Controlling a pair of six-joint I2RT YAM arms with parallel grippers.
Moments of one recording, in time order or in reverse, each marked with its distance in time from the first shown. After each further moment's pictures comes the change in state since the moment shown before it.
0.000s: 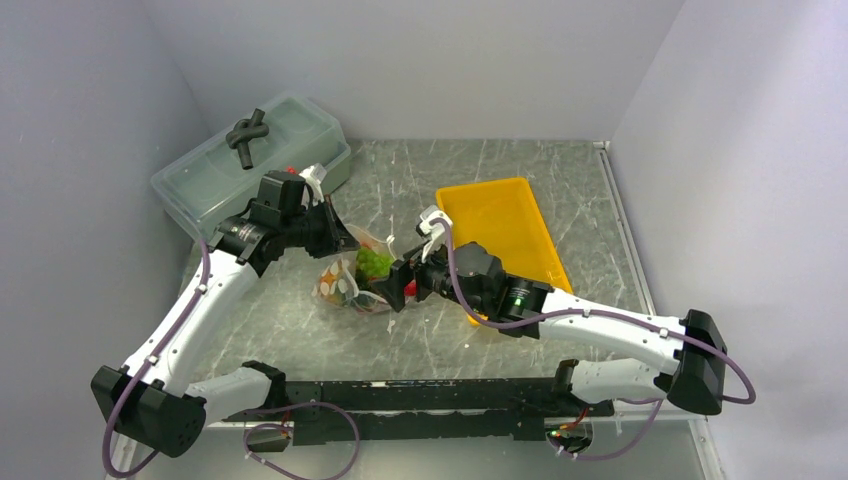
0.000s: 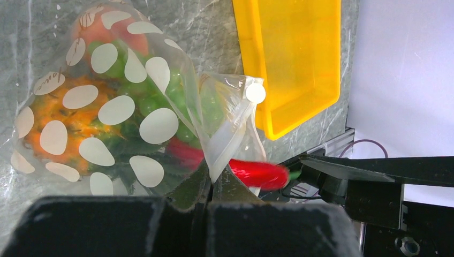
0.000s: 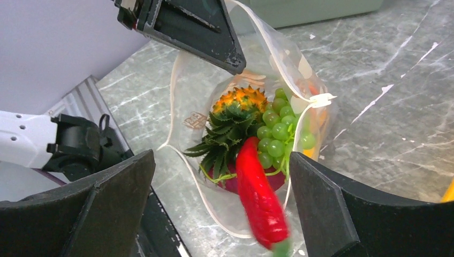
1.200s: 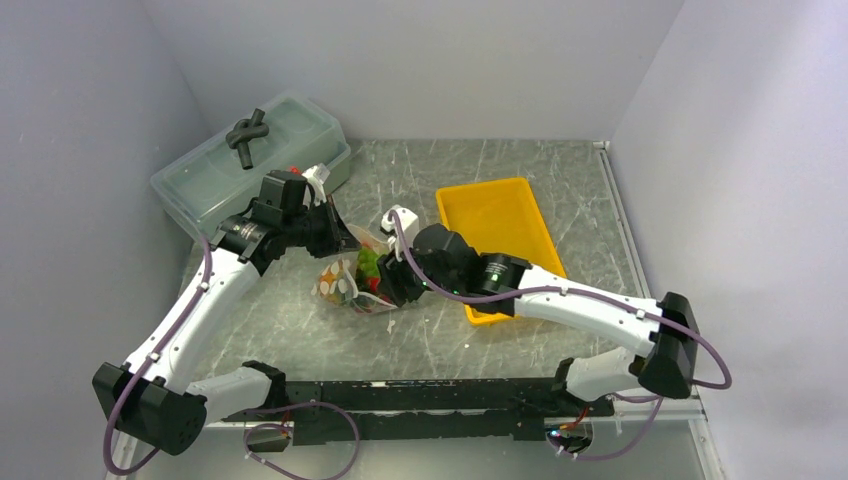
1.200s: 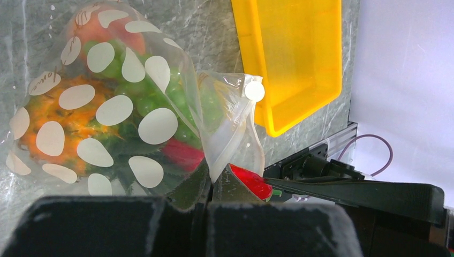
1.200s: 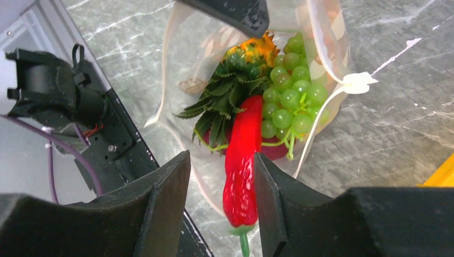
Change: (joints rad) left arm 0.000 0.010 0.000 0.003 0.014 0.022; right arm -0.013 0.157 0.249 -0.391 -0.115 -0.059
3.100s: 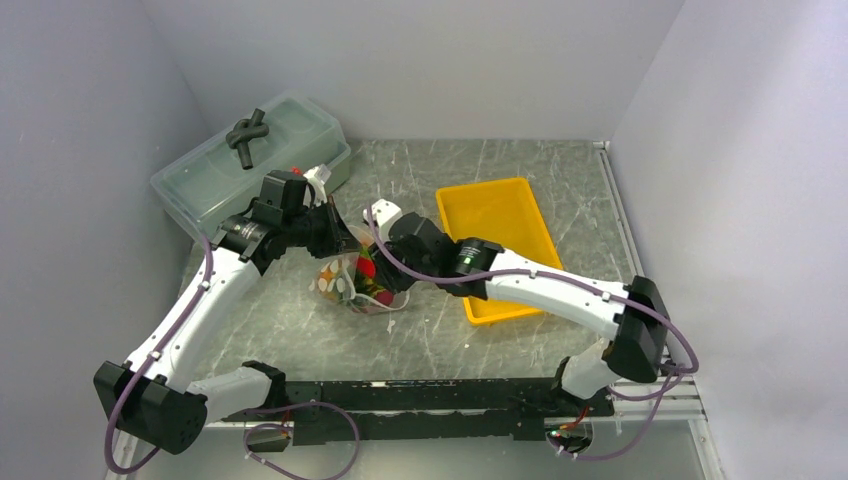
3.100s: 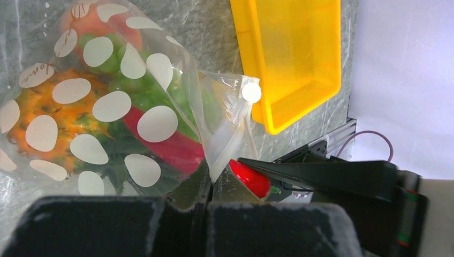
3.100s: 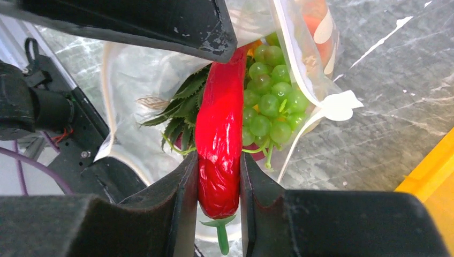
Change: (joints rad) left arm 0.002 0.005 -0.005 0.003 0.021 0.007; right arm -0.032 0.171 0.163 -0.119 0.028 0.000
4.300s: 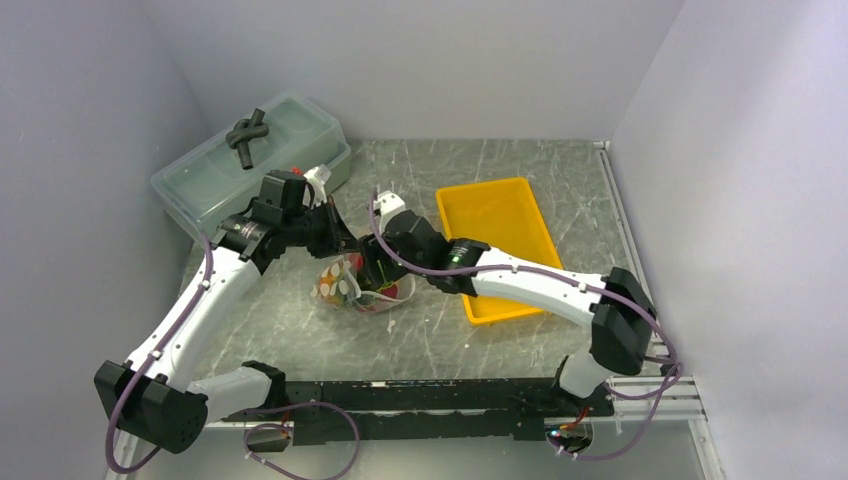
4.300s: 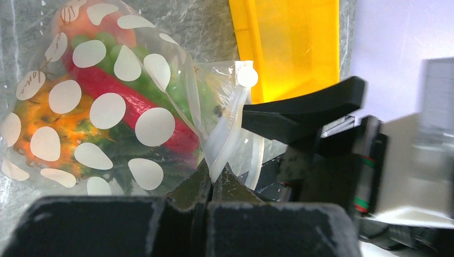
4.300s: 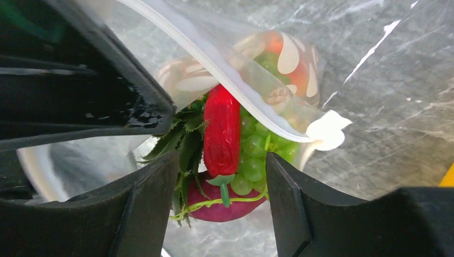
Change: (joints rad) left arm 0.006 0.003 0.000 -0.002 0.018 0.002; right arm -0.040 0.109 -0.048 0.194 0.052 0.123
